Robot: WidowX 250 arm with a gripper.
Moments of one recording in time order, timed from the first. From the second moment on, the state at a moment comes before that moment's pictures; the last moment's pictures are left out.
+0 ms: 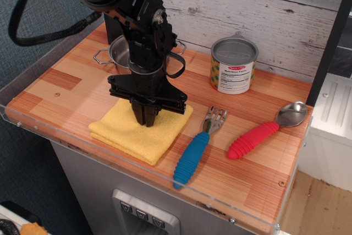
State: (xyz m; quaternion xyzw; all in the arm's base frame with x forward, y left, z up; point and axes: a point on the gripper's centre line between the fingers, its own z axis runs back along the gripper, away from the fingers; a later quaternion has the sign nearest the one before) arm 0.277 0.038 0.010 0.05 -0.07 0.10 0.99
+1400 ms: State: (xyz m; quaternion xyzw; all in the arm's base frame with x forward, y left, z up) arm 0.266 0.050 0.078 0.03 -0.07 0.13 0.99
